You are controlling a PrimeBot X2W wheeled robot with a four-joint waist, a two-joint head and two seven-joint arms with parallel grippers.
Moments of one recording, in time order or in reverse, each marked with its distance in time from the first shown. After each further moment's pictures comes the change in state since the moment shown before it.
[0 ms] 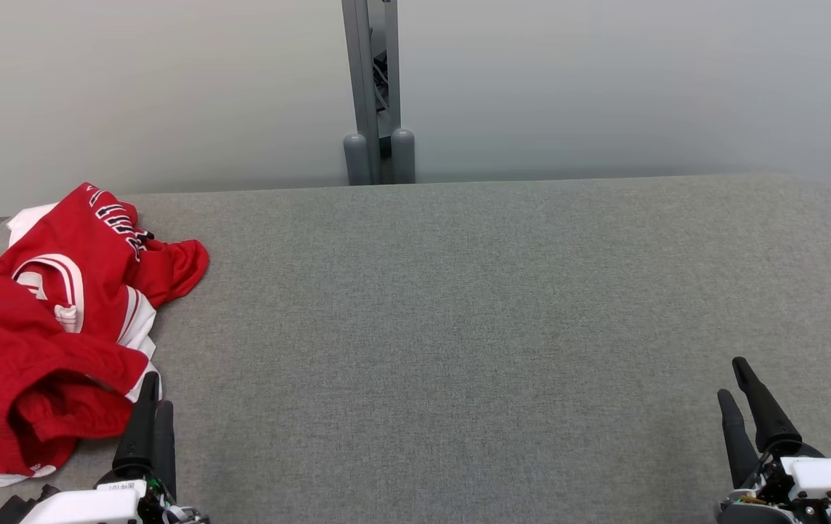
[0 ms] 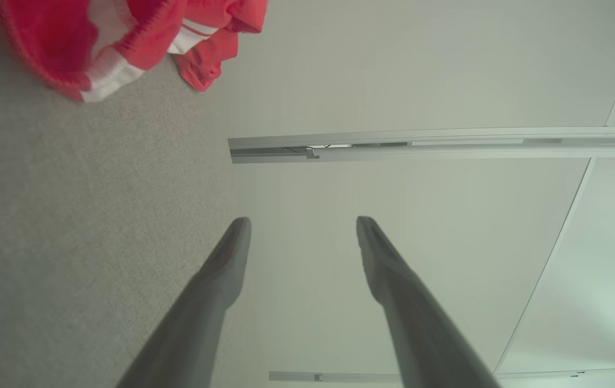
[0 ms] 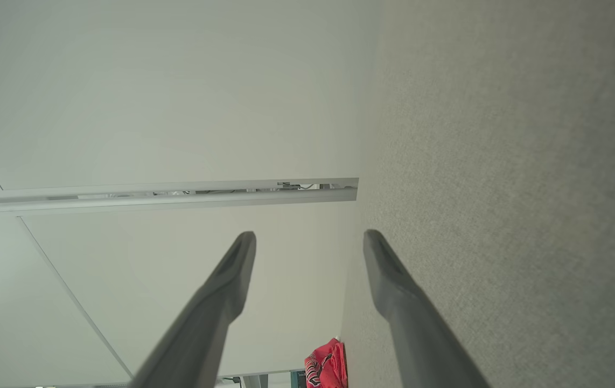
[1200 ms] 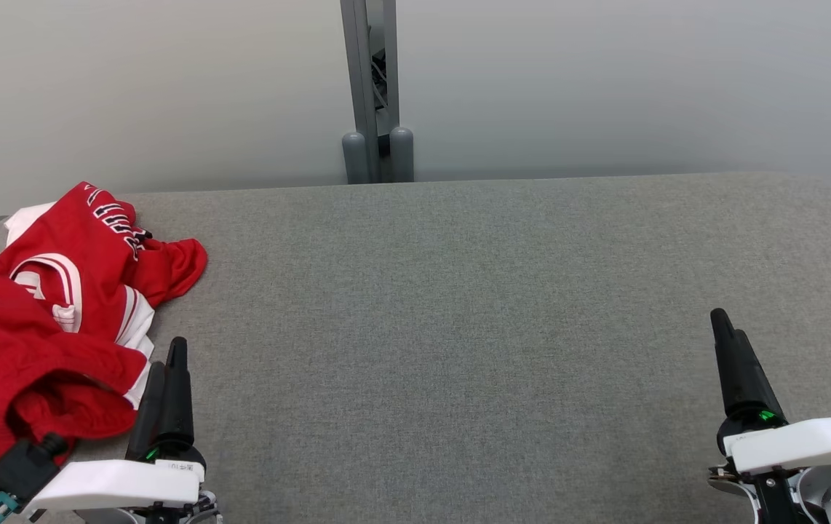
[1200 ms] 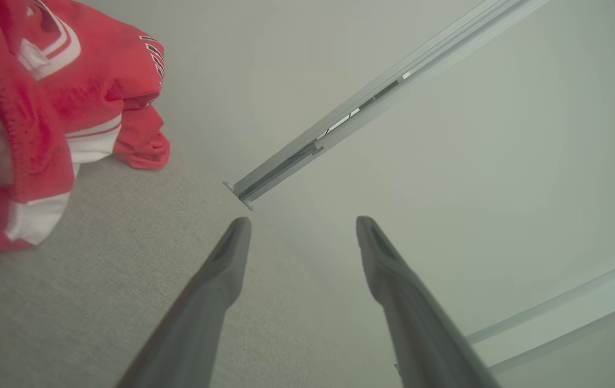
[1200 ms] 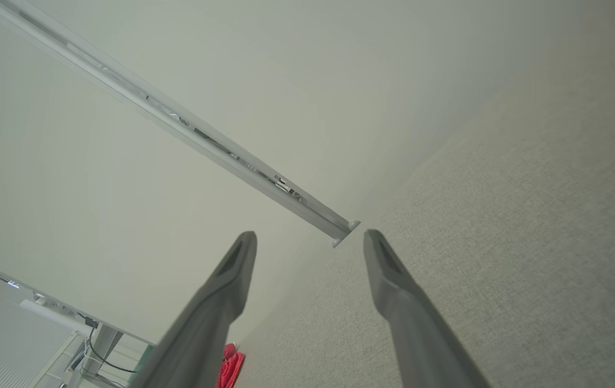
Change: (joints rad) left arm -0.004 0.008 -0.067 -0.125 0.557 0.050 -0.138; right arm -0.018 -0.009 0.079 -0.156 -0.593 0.000 -0.167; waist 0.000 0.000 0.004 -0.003
